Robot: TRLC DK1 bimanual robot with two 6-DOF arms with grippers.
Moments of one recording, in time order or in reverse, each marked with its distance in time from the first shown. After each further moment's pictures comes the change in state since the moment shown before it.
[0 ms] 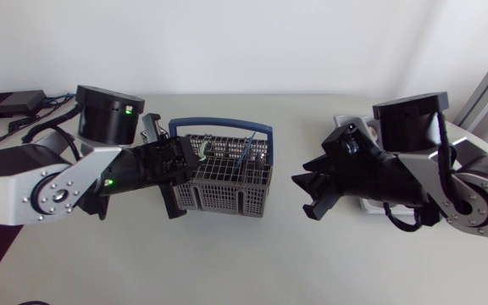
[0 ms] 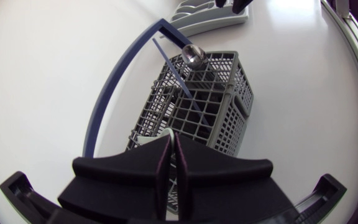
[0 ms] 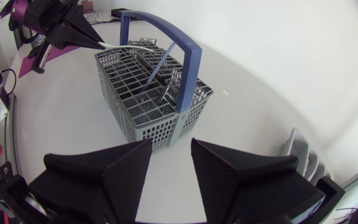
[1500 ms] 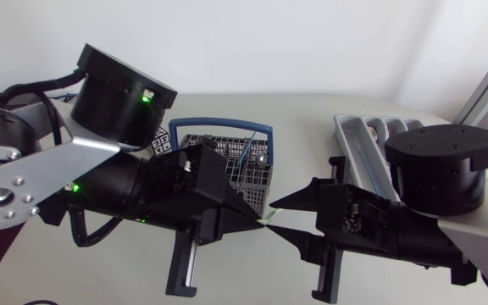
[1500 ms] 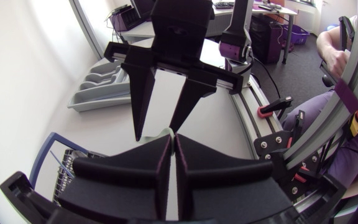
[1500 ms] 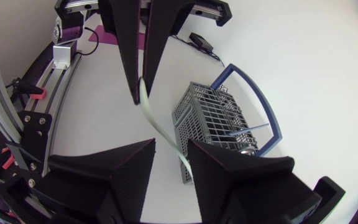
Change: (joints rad) left arm -0.271 -0.097 0.182 -0.437 0.444 -0.189; right arm 0.302 -0.256 -0.106 -0.058 -0.077 -0.299
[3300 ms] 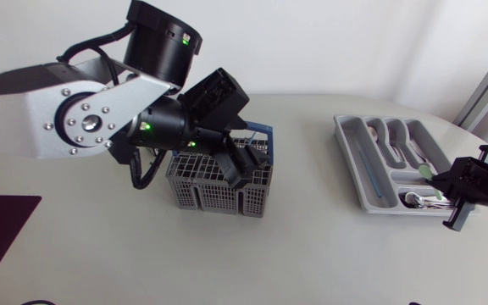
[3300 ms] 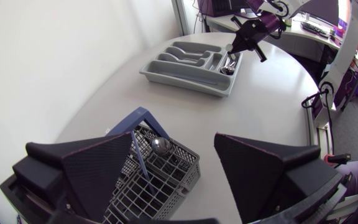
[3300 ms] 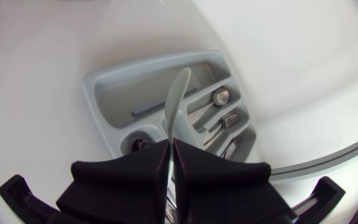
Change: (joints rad) left arm 0.106 0.238 0.206 0.166 -0.321 -0.306; right arm -1.336 0.487 0.134 0.030 -0.266 -0.869
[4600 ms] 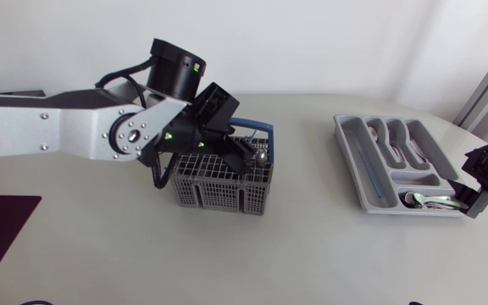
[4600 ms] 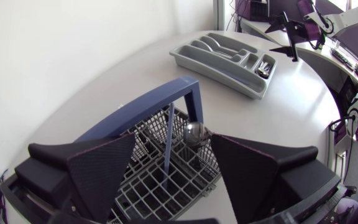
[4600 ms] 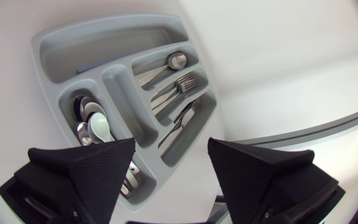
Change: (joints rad) left arm 0.072 0.140 -0.030 0.174 -0.073 -0.165; right arm -0.058 0.028 0.008 0.226 0.135 0.044
